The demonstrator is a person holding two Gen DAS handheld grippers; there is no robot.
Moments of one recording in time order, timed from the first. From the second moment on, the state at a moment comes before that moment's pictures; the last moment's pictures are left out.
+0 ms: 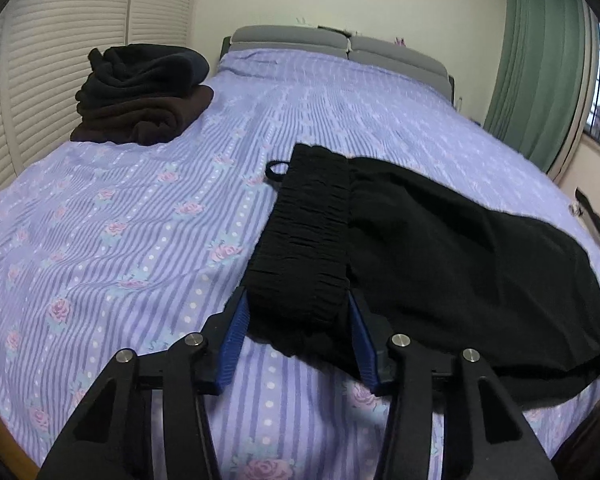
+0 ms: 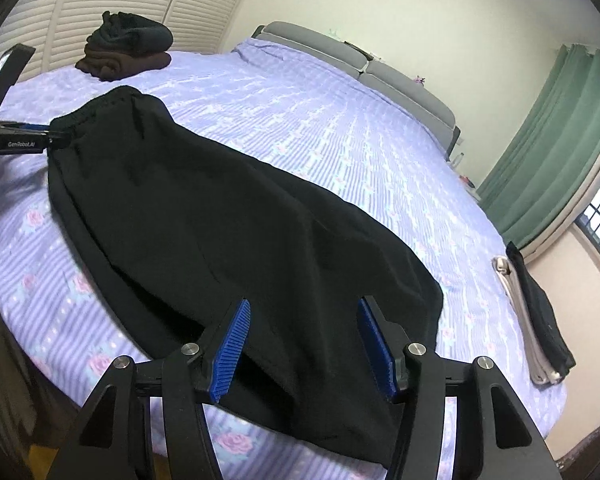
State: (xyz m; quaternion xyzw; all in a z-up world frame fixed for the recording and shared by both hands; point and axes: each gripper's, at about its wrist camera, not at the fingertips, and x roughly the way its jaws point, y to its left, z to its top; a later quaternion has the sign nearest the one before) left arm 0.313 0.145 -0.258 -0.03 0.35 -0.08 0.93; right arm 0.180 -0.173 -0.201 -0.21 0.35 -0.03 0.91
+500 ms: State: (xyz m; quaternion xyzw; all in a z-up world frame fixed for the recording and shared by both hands) left arm 0.302 0.158 -0.254 -0.01 0.35 -0.07 0.93; right arm 0.186 -0.164 -0.200 -0.19 0.36 -0.02 0.91
